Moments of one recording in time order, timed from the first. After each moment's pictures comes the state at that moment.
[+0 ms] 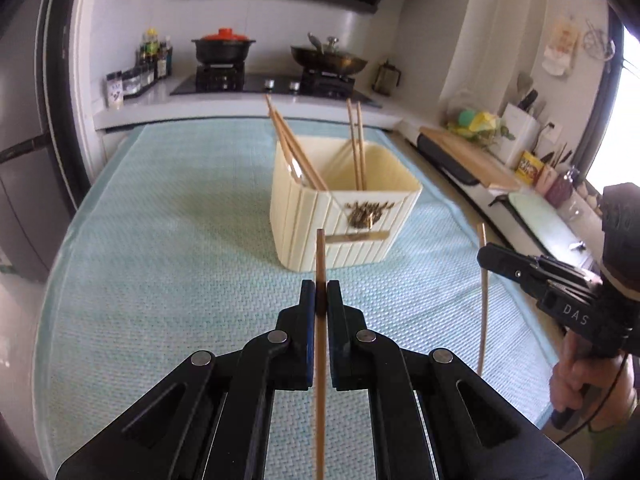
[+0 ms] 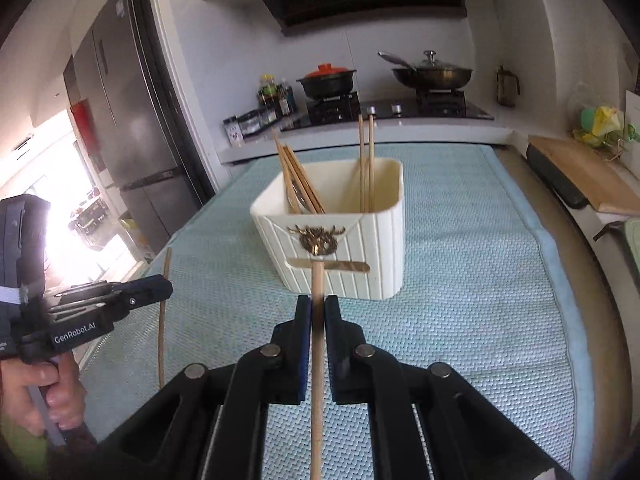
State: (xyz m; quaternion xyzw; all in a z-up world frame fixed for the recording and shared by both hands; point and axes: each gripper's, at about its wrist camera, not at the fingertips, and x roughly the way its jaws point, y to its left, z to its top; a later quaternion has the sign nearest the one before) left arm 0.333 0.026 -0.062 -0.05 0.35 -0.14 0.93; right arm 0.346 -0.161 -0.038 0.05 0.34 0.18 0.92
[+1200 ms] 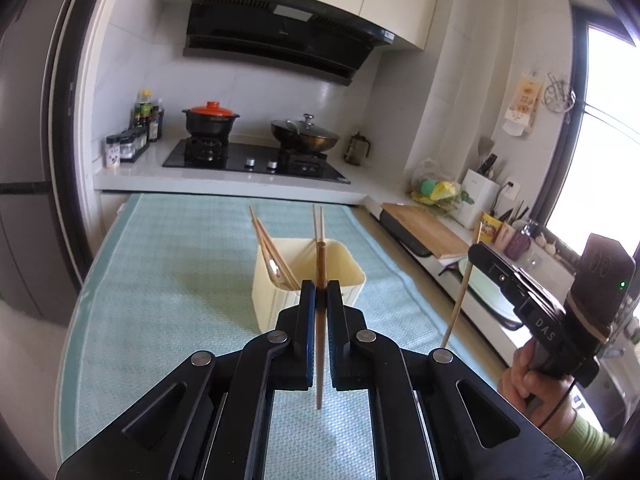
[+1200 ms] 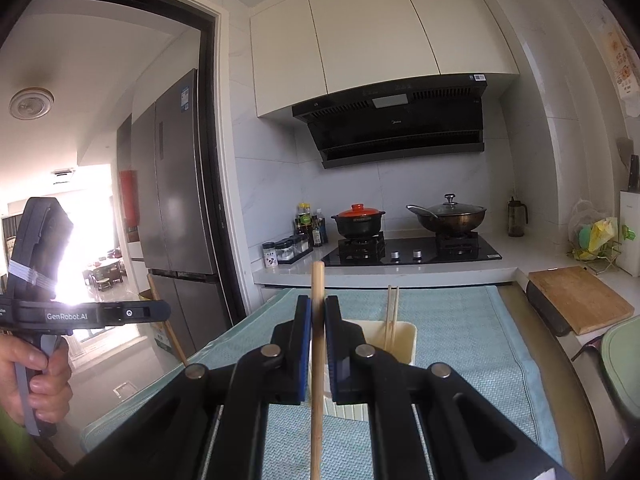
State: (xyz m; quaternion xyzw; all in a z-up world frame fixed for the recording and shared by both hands) left arm 0.303 0.051 0.039 -0.08 0.25 -0.18 0.95; right arm 0.283 -0.163 0.054 0.05 0.11 0.21 0.97
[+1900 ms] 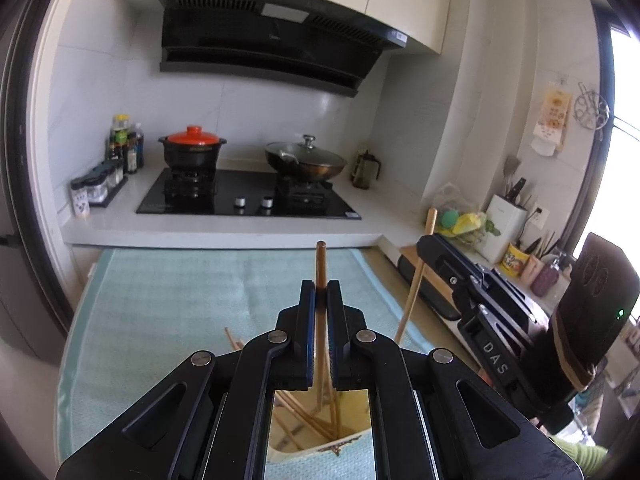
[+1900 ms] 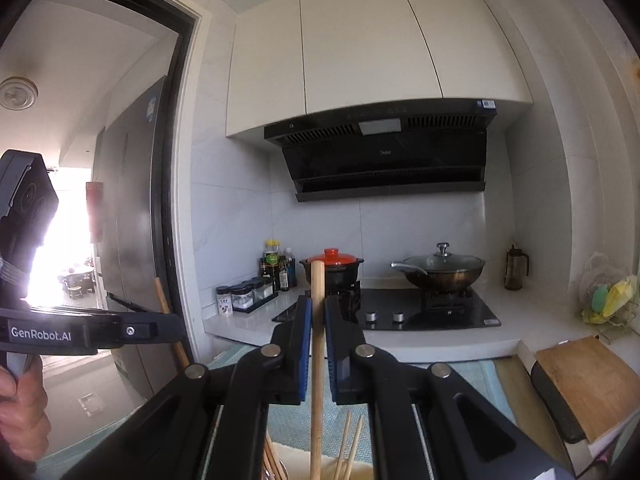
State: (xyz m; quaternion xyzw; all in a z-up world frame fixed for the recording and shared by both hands) left arm 0.499 -0.001 0.073 -0.07 0.25 -0.17 0.95; right arm 0.475 -0.145 0.083 0.03 0.07 0.17 0.98
